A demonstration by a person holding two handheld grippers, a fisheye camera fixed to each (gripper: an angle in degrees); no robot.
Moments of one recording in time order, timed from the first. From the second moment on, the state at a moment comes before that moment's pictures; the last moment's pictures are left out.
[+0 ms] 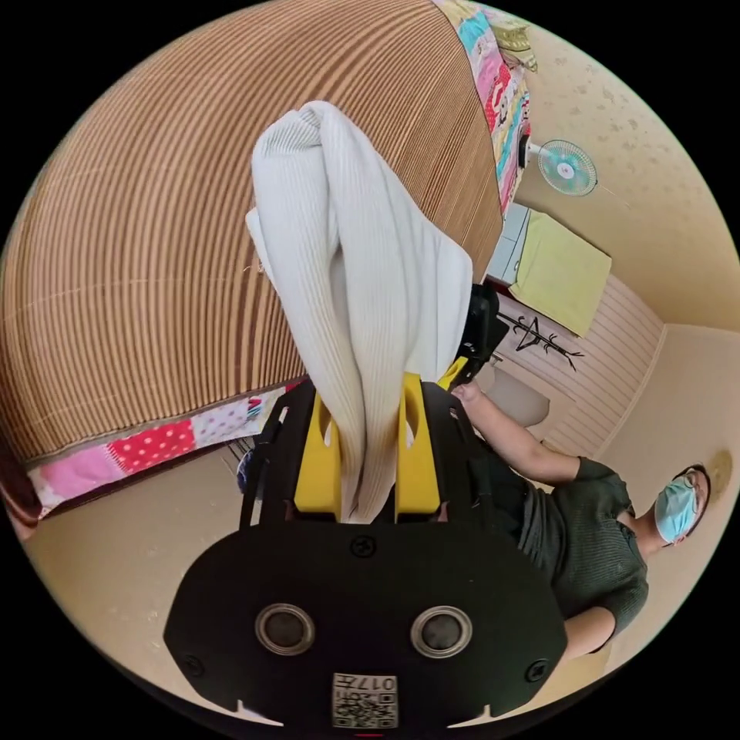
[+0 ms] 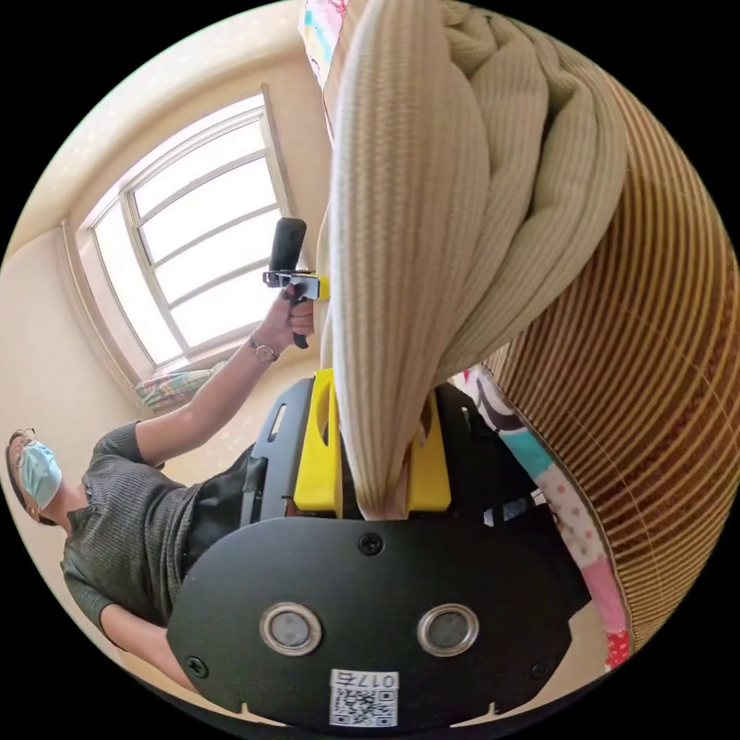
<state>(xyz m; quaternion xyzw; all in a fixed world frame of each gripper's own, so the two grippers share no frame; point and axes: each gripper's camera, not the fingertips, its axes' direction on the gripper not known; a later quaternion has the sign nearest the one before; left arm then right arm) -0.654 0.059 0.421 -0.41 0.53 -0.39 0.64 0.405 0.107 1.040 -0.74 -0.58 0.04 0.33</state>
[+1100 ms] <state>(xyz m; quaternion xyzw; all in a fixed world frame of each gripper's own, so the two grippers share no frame) -0.521 0.502 0.176 -0.42 0.24 -0.83 0.28 0.467 0.085 0.939 -0.72 -0.21 0.11 0.65</state>
